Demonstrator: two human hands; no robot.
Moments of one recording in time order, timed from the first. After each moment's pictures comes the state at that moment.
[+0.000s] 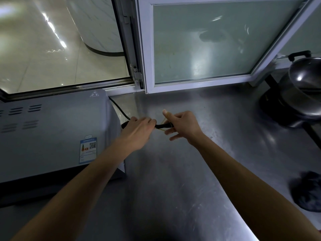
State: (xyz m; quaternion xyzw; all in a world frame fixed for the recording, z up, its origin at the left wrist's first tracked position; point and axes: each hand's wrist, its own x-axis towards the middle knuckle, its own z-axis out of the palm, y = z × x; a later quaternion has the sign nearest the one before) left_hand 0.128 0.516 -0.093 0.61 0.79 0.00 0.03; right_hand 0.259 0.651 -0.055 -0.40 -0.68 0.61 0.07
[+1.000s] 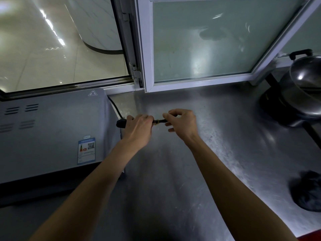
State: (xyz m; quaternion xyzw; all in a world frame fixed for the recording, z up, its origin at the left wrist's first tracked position) left_hand 0.136 0.530 -0.097 0.49 0.87 0.05 0.03; right_hand 0.252 0.650 -0.074 -0.39 -0.71 0.56 0.19
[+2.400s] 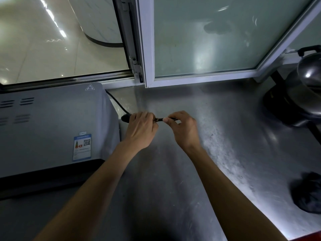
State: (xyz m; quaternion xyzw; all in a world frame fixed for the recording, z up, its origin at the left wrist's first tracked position) left_hand 0.140 0.534 -0.129 0.48 0.87 0.10 0.01; right_hand 0.270 0.652 -0.116 -0.29 -0.82 0.41 0.26
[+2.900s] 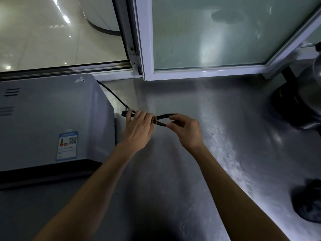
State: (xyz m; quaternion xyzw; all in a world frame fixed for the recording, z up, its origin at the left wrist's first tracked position) left_hand 0.143 0.540 -0.168 0.49 0.87 0.08 -0.03; right_hand 0.284 0.680 -0.140 -0.34 -0.76 0.54 0.16
